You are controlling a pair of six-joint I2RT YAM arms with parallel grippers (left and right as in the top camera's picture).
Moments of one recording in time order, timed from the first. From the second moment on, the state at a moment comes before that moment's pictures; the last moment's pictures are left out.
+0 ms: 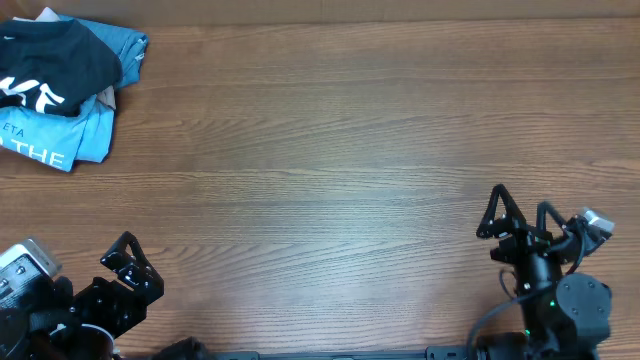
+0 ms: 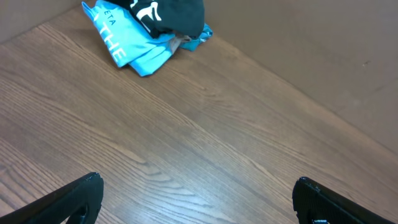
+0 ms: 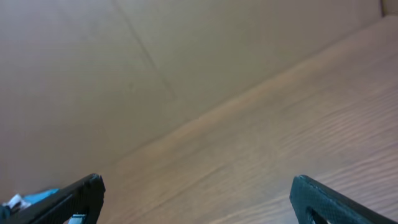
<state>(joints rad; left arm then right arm) 0.41 0.69 1.56 -1.44 0.11 -0.35 0.07 0.24 0.48 -0.38 0.10 0.53</state>
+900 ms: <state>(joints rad) 0.41 0.69 1.56 -1.45 0.11 -0.35 0.06 0.01 0.02 -0.01 0.21 0.64</state>
